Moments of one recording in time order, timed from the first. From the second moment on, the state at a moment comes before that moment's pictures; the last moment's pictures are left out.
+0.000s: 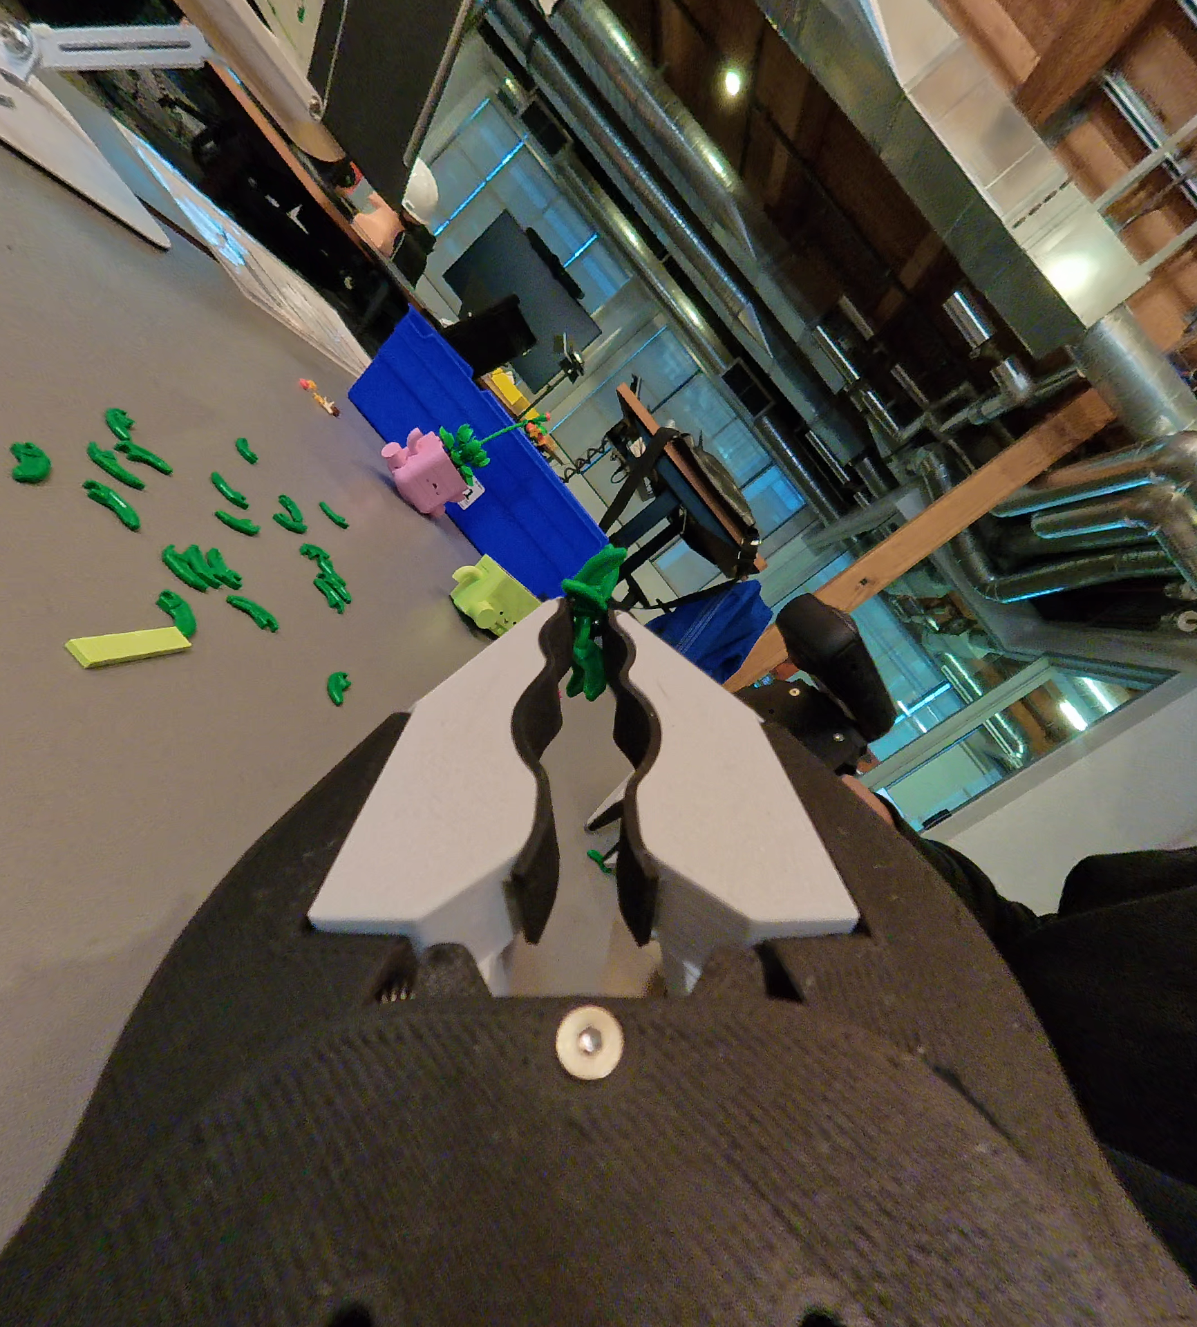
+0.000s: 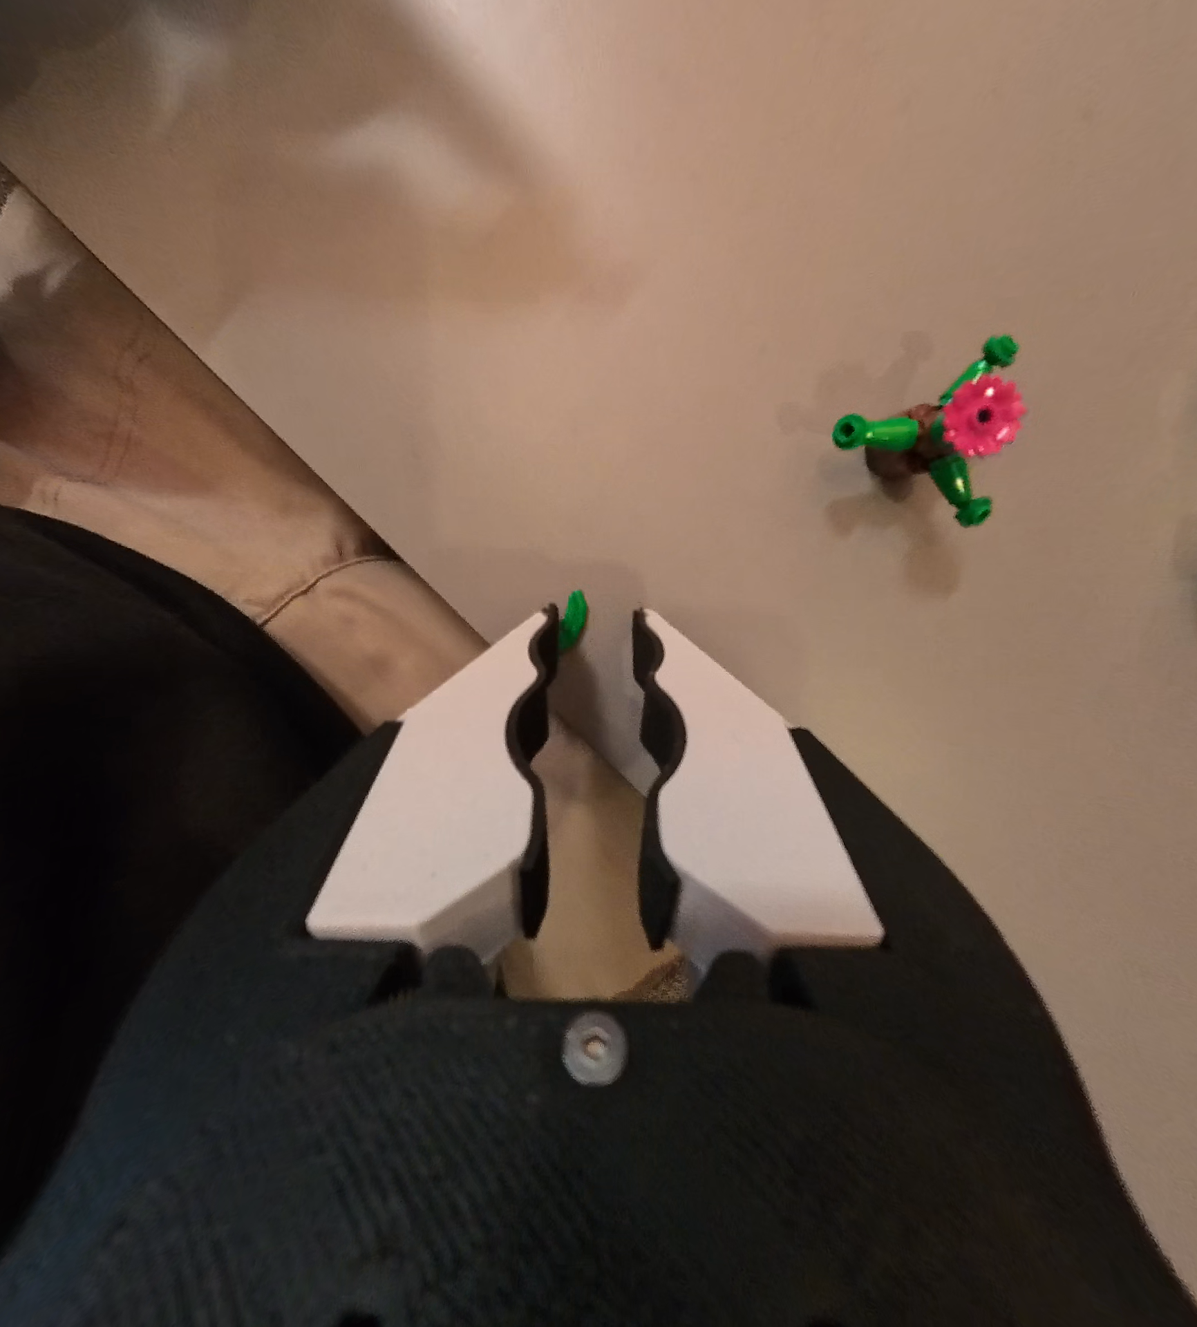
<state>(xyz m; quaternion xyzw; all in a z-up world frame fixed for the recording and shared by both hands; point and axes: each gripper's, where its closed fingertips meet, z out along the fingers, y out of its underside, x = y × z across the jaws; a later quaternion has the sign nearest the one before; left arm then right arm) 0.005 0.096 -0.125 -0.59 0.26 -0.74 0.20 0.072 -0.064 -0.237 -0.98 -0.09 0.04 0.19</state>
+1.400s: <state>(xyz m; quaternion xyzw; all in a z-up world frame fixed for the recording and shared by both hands) 0.009 0.091 -0.128 -0.58 0.25 -0.76 0.16 0.042 -0.085 -0.235 -0.90 -0.32 0.17 0.23</state>
